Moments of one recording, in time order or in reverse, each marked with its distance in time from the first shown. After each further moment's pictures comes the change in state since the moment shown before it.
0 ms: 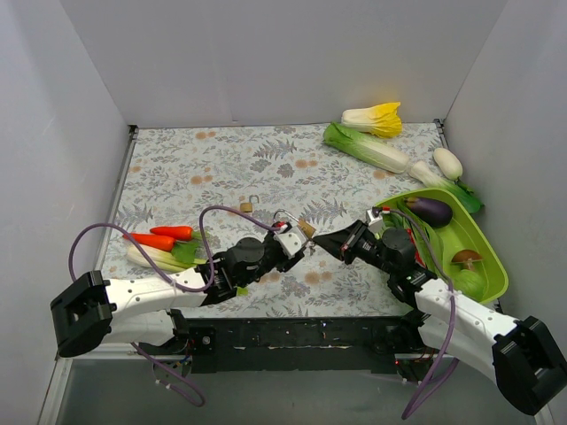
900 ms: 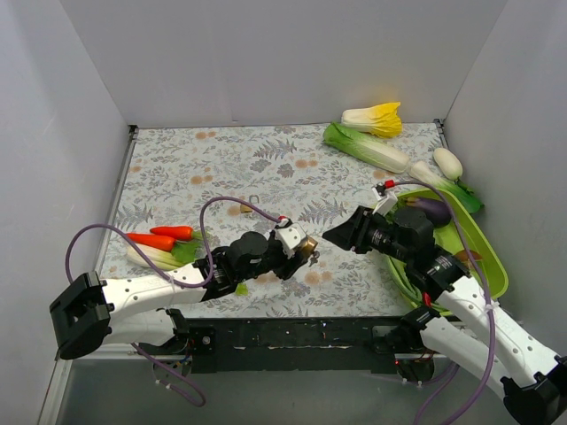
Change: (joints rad) left arm 0.037 0.000 0.047 -0.188 0.167 -0.182; right arm 0.010 -0.180 0.381 -0.704 0.060 -0.669
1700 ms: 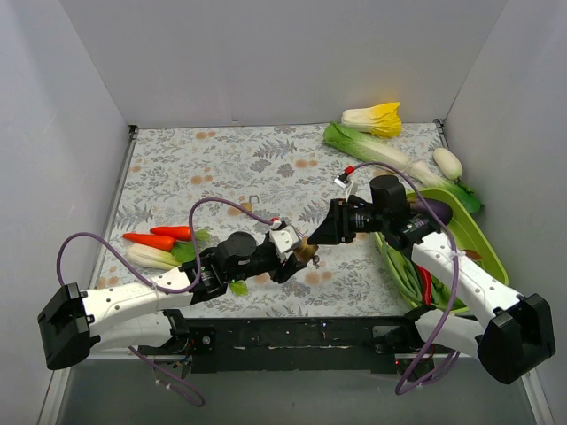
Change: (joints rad) left arm 0.001 -0.120 -0.002 -0.063 0.122 0.019; right arm -0.108 0.404 0.171 -0.002 -0.538 -0.259
